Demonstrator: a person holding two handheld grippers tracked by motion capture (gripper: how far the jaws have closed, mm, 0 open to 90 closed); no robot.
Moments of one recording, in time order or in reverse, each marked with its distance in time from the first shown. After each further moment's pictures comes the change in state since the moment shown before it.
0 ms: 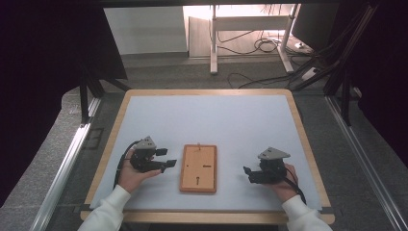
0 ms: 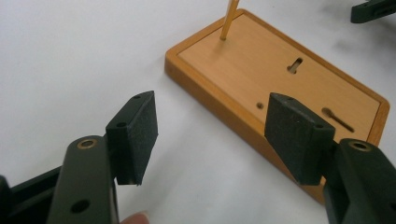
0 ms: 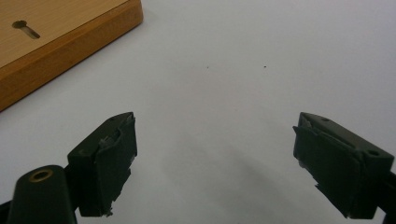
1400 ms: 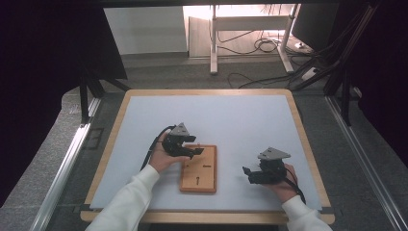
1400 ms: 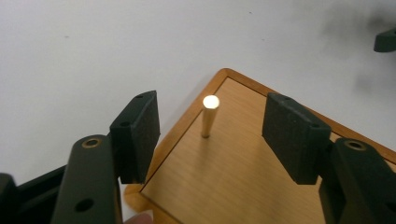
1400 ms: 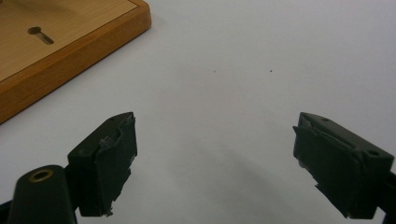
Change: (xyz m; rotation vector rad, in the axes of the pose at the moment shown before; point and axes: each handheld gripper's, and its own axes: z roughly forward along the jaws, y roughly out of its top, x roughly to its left) left arm -0.010 0.060 0.082 0.027 -0.052 0.166; right arm 0.002 0.001 -0.002 -0.010 0.021 0.003
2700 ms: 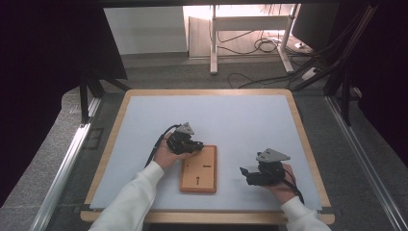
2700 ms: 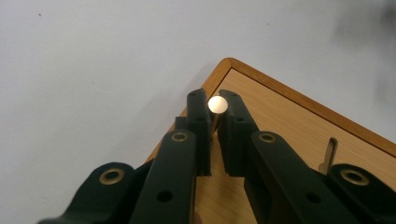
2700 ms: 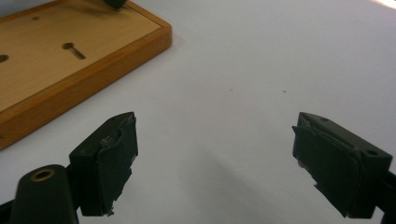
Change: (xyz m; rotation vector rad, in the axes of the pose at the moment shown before) left arm 0.009 0.006 0.015 0.075 -0.044 -0.035; right arm 0.010 0.004 -0.005 -0.058 0.035 -0.045
